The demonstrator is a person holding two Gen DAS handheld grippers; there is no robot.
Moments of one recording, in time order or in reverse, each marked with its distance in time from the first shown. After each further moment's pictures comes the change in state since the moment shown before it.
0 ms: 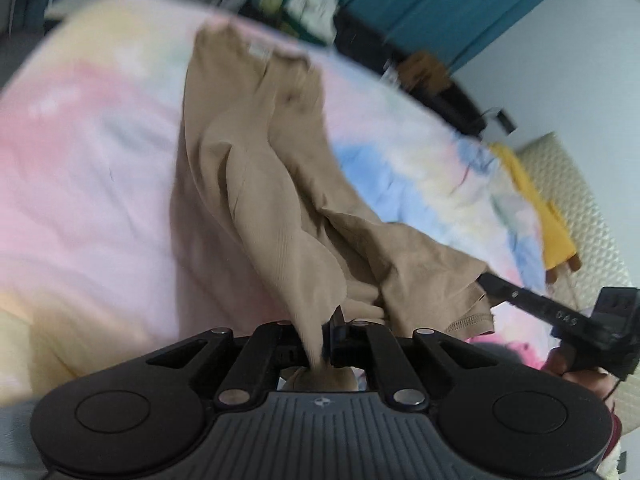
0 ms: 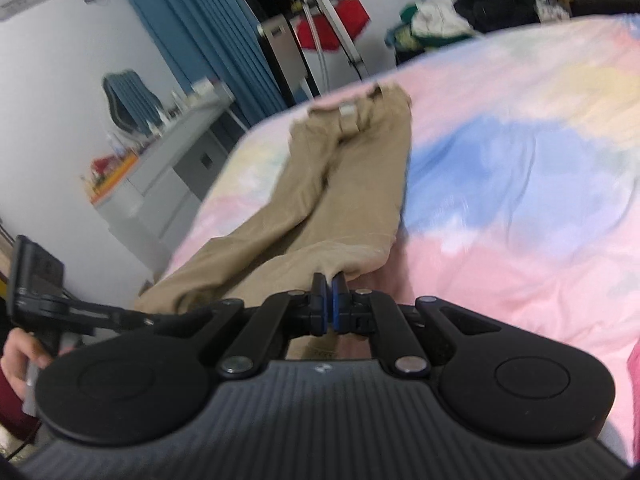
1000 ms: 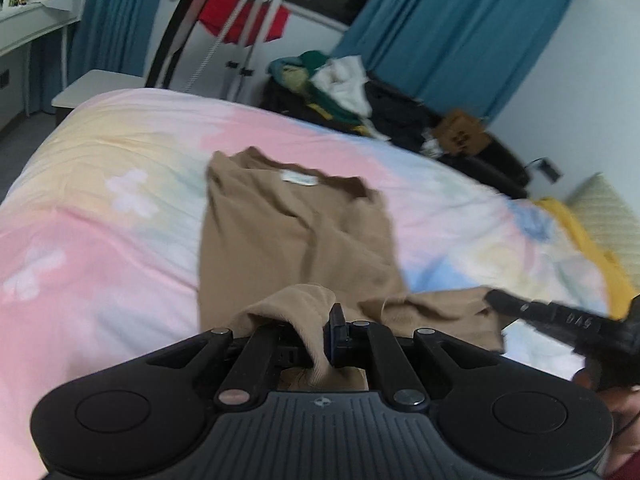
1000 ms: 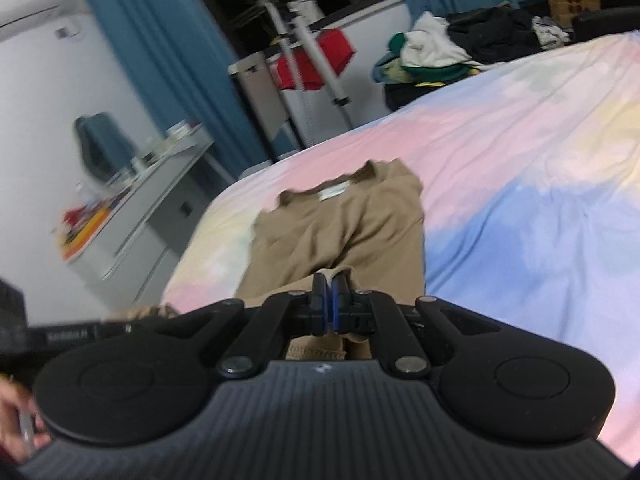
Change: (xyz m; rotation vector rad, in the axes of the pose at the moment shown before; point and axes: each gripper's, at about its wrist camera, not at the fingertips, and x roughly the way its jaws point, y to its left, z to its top) left arm 0.100 0.039 0.134 0.076 -0.194 0.173; right arm 0.166 -0.030 0.095 0.084 -0.089 -0.074
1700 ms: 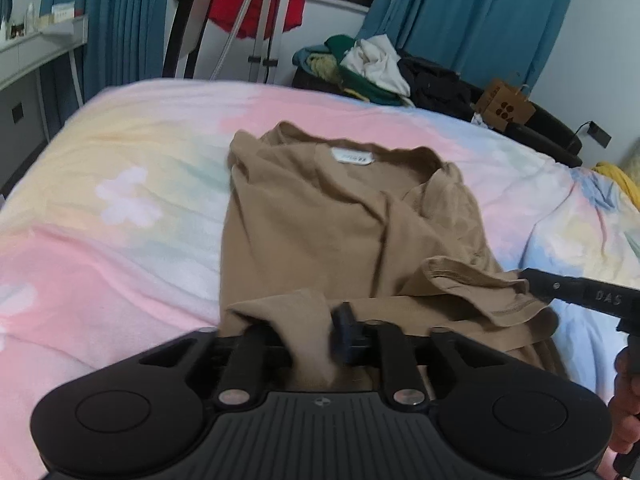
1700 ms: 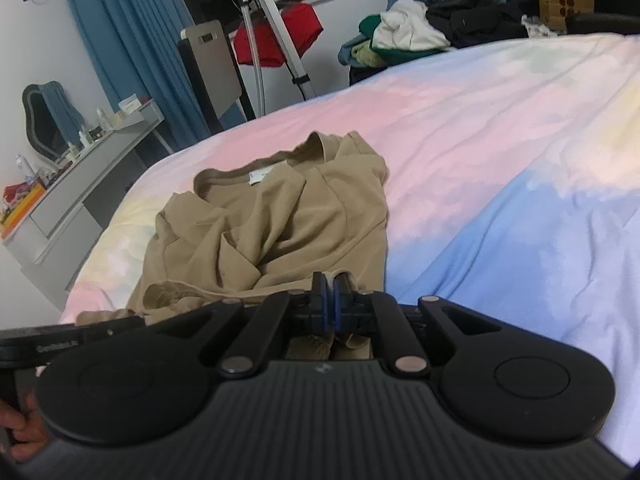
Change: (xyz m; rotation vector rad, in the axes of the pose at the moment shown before) left arm 0.090 0.015 -0.010 0.107 -0.005 0.148; right arm 0.099 -0.025 -0.010 -0.096 0.019 -0.130
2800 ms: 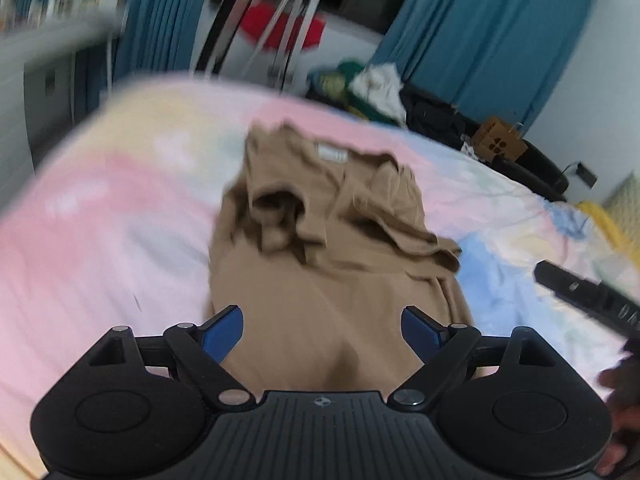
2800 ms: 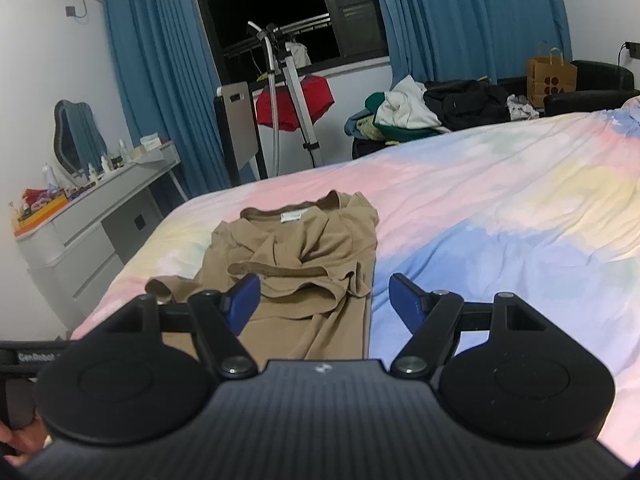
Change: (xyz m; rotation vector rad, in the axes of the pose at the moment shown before) left arm -0.114 -0.020 -0.074 -0.168 -0.017 -0.057; right arm -0.149 0.030 -0.048 -0.085 -0.188 -0.024
